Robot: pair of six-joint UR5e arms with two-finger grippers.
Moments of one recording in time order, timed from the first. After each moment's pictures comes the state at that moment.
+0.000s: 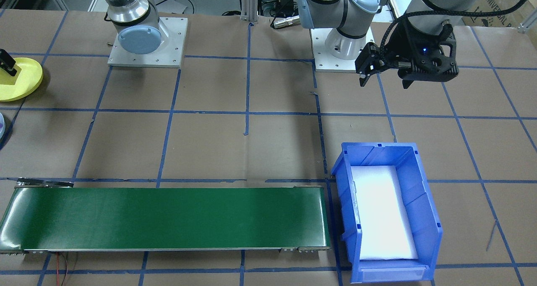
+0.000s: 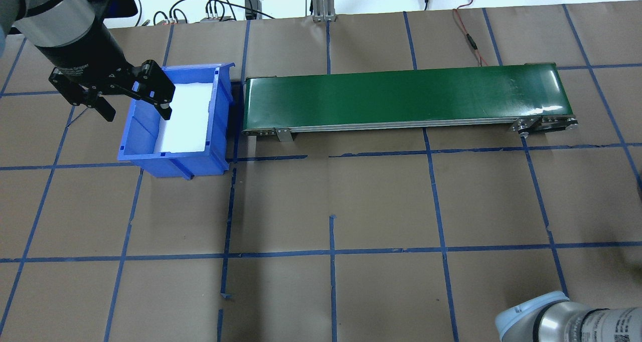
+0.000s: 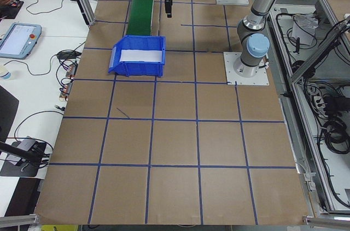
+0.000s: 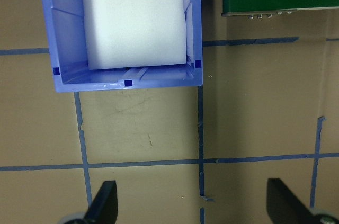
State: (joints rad) left arm -1.48 -1.55 -1.55 -1.69 1.57 0.12; right arm 0.28 -1.46 2.14 -2.18 -1.62 -1.15
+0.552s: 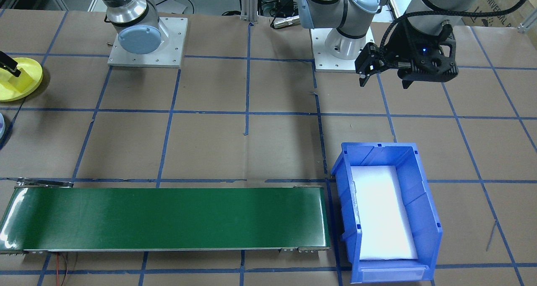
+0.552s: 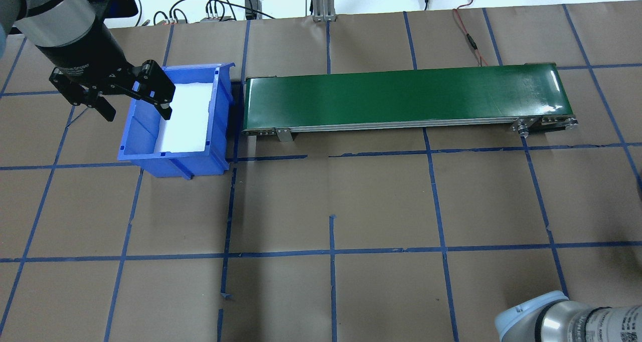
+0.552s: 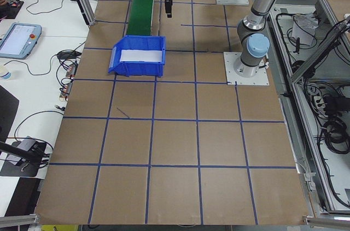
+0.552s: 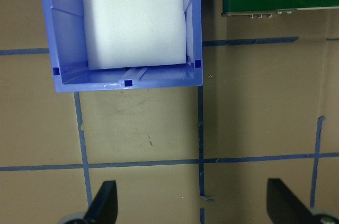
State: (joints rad) left arm -1.48 -1.55 -1.55 -1.69 1.57 0.12; right arm 0.33 -1.43 2.14 -2.20 -1.67 -1.06
